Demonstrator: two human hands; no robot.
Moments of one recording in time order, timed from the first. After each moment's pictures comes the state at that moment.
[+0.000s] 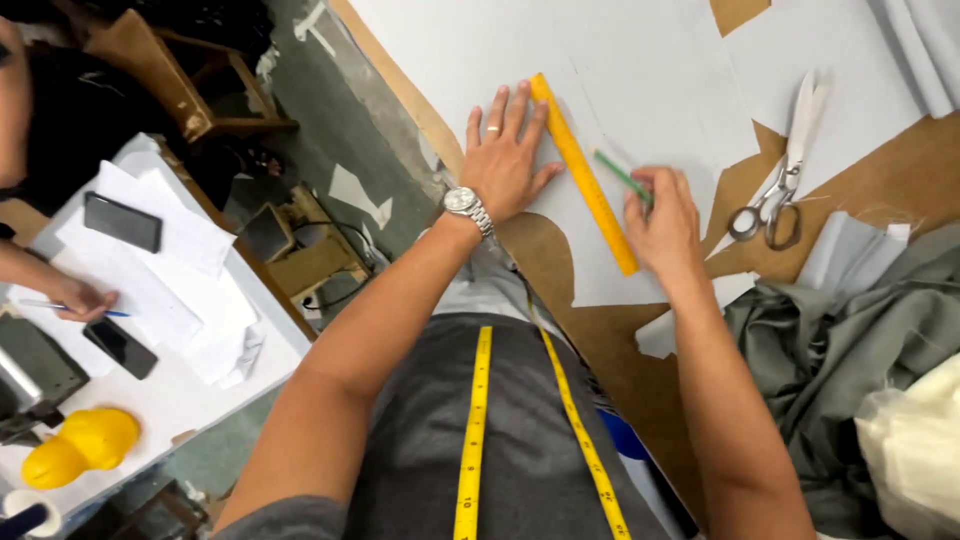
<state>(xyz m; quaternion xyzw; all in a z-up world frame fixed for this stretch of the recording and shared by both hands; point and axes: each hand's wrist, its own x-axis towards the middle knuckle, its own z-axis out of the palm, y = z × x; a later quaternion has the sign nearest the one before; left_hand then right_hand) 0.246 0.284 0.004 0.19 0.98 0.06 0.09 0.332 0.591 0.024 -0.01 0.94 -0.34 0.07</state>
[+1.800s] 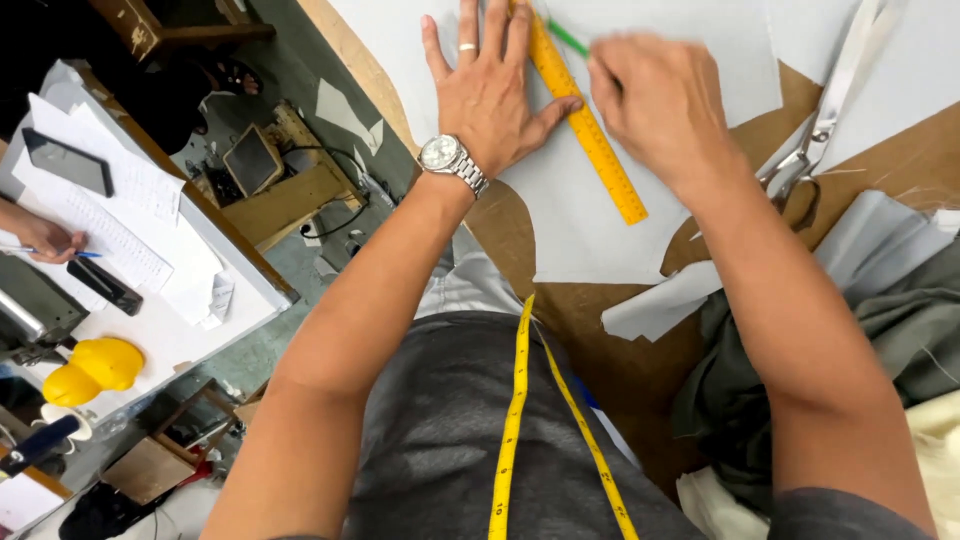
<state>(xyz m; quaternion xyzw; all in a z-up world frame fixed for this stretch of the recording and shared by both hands) 0.217 0.361 0.018 0.09 0.99 0.01 0.09 0.206 0.623 0.026 -0.29 0.93 -0.24 0.00</state>
